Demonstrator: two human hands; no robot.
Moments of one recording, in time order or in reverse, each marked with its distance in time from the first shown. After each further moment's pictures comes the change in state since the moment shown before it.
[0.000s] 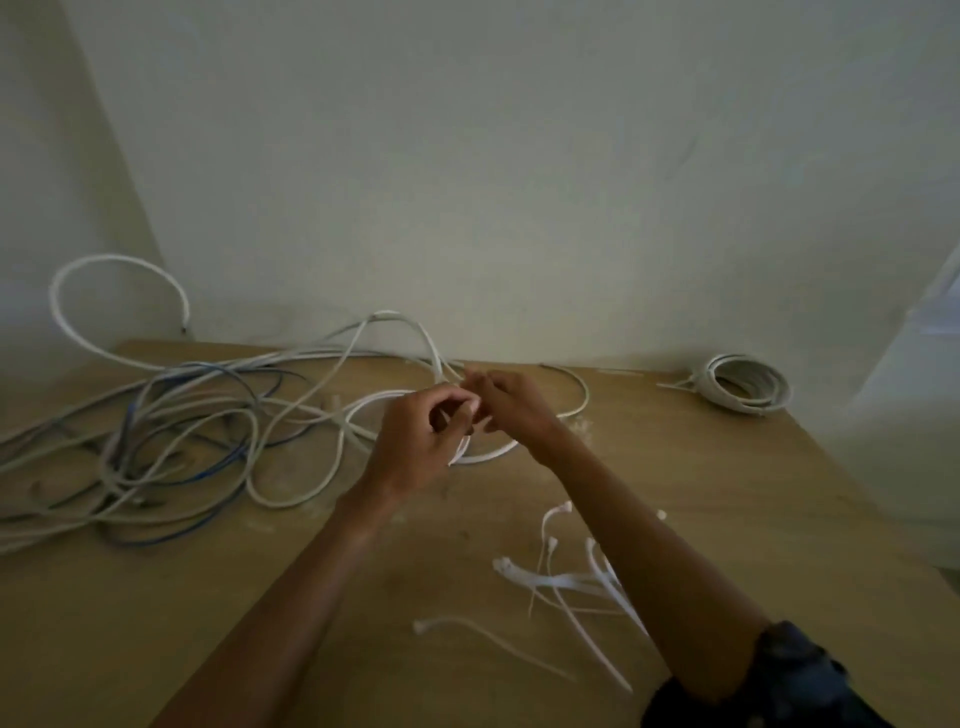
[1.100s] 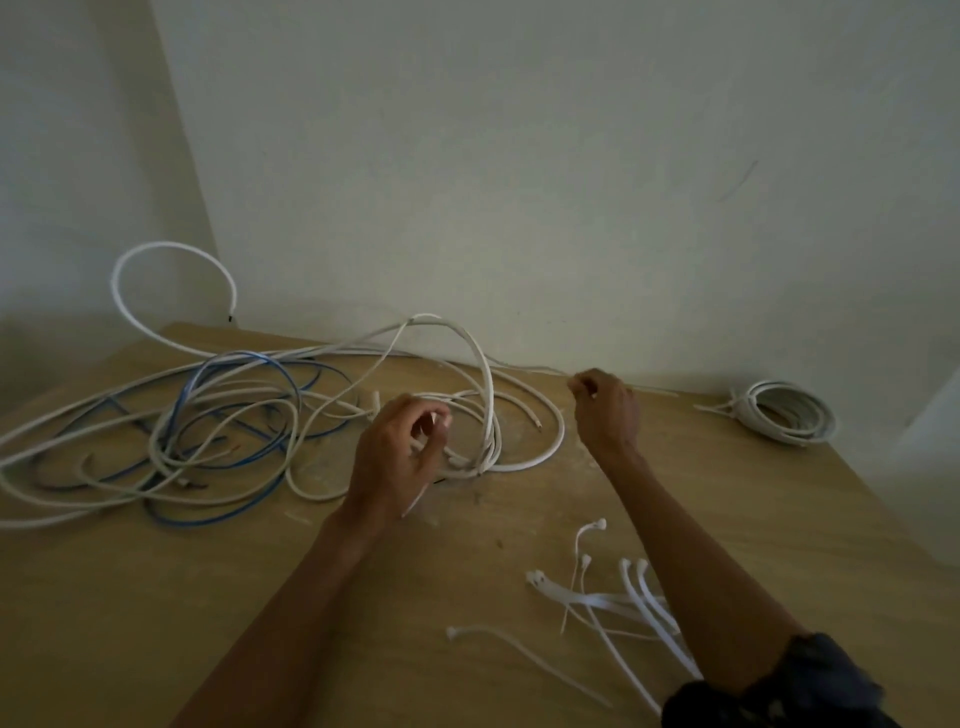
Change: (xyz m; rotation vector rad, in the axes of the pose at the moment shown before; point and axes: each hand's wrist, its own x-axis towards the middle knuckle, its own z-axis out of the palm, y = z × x) left_hand -0.024 -0.055 -0.040 0.240 0.146 0.104; right_hand 0.029 0.044 -0.036 -0.493 0.530 -0.065
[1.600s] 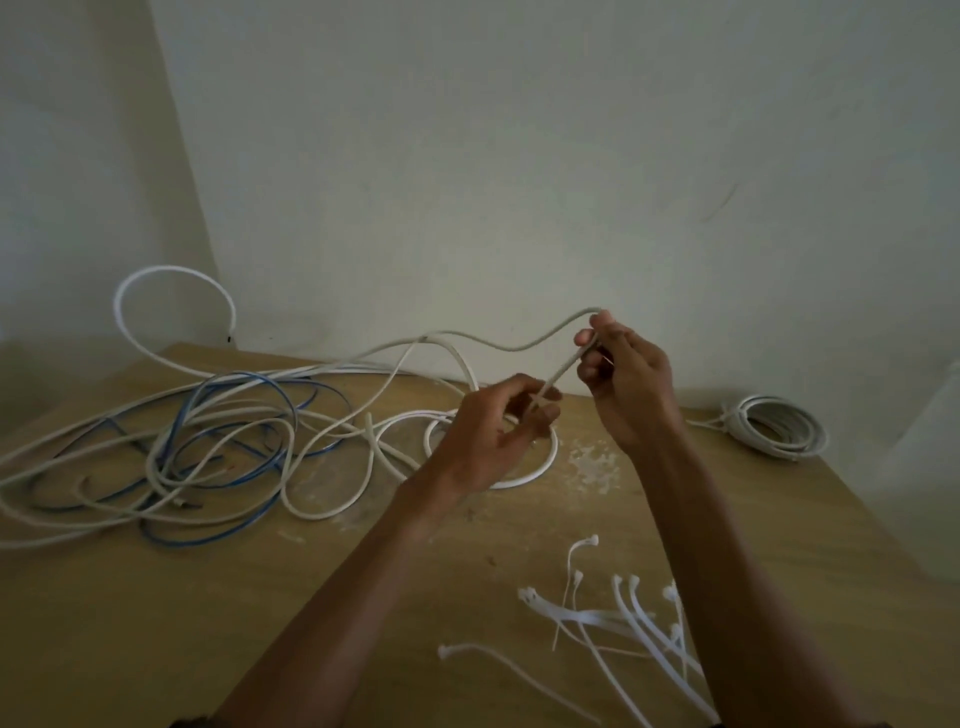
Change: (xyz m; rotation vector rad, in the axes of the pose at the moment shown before) left_hand 0.053 0.104 0.017 -0.428 -0.343 -0.077; right_hand -0.015 -0.088 -0.097 1.278 -0.193 0.173
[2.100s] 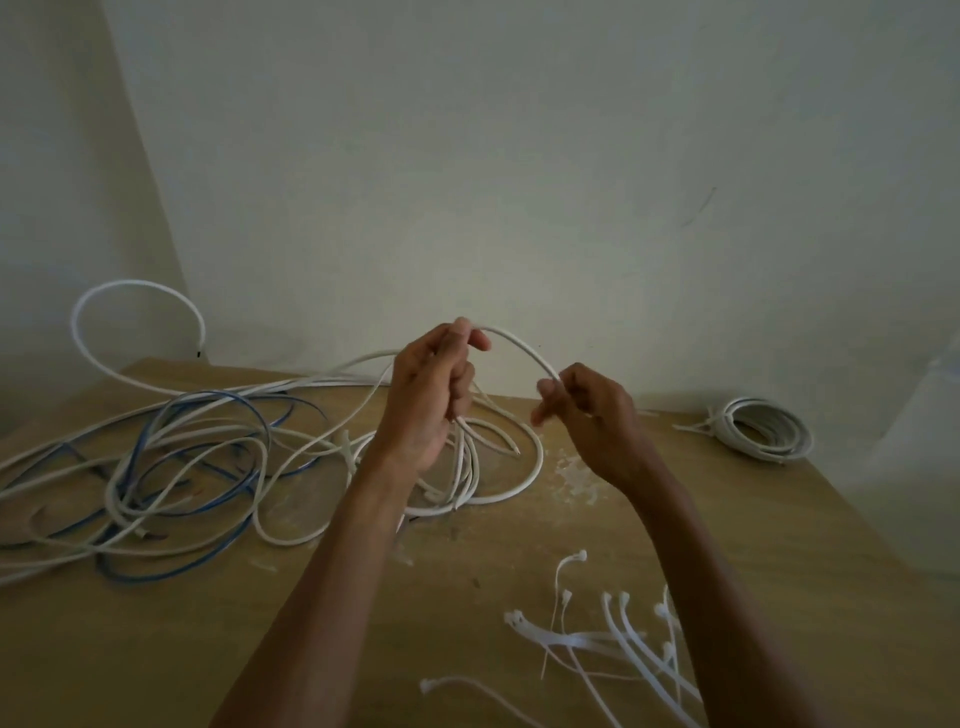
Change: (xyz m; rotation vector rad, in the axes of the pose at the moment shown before) left_hand 0.035 0.014 -0.030 -0.693 0.262 -0.154; right_hand -0.003 0.029 -0.033 -1.005 -0.174 -0.374
